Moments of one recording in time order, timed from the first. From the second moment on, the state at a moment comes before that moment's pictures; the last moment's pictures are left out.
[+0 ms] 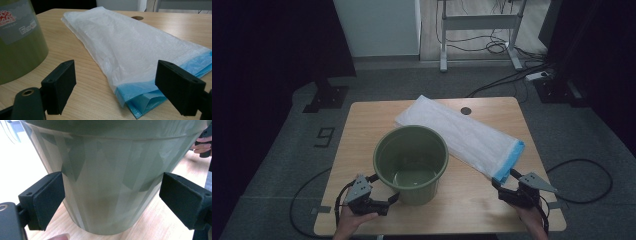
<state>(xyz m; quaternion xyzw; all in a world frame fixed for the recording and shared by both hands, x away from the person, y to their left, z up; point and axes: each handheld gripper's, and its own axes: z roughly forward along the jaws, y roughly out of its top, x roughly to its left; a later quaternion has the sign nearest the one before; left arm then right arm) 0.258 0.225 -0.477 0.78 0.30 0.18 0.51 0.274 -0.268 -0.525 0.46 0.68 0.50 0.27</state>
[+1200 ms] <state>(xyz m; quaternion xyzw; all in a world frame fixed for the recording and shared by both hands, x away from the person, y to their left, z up) 0.248 0.243 -0.488 0.77 0.37 0.20 0.47 0.266 -0.264 -0.525 0.45 0.69 0.50 0.28</state>
